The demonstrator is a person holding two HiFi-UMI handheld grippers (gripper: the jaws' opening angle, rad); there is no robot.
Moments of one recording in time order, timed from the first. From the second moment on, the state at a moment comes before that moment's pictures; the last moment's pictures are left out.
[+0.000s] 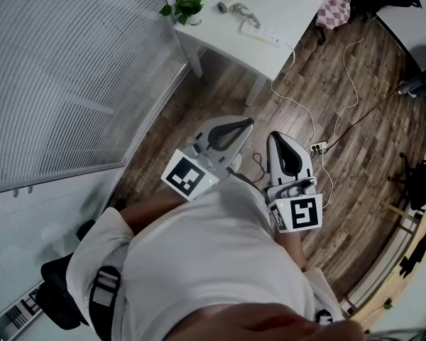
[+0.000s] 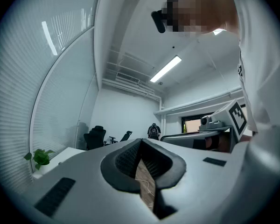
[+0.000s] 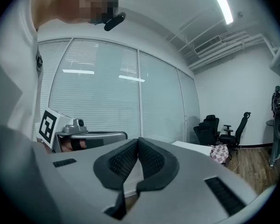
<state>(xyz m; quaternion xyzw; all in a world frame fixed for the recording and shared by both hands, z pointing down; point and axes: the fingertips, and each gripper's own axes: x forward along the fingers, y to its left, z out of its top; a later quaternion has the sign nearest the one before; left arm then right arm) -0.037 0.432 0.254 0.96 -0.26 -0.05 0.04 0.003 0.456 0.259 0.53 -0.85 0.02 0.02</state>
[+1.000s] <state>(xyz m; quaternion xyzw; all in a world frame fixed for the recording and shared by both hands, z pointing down) 0.008 0.404 0.264 0.96 -0.28 -0.04 0.05 0.050 0.424 0.264 0.51 -0.86 0.03 0.02</state>
